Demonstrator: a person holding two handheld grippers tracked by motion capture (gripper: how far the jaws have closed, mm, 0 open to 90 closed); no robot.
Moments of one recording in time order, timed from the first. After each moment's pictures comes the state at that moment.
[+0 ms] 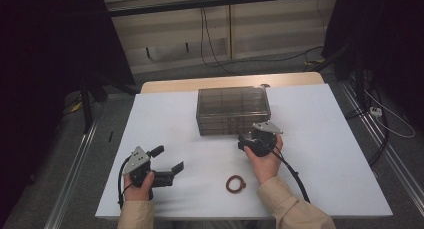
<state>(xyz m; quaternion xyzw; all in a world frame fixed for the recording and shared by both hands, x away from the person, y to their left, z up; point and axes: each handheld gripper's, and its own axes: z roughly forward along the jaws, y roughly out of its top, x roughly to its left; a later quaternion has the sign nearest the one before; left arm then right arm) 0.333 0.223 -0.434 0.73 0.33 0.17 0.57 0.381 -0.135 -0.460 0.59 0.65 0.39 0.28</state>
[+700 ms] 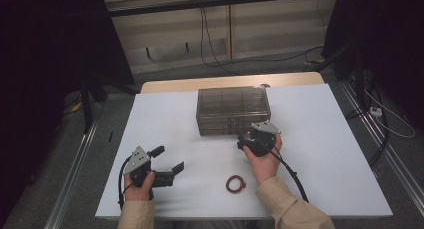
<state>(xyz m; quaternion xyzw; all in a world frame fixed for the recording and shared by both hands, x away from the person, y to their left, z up) 0.333 0.222 -0.435 0.73 0.33 0.17 0.57 0.381 -0.132 -0.458 0.58 0.65 0.39 0.30</state>
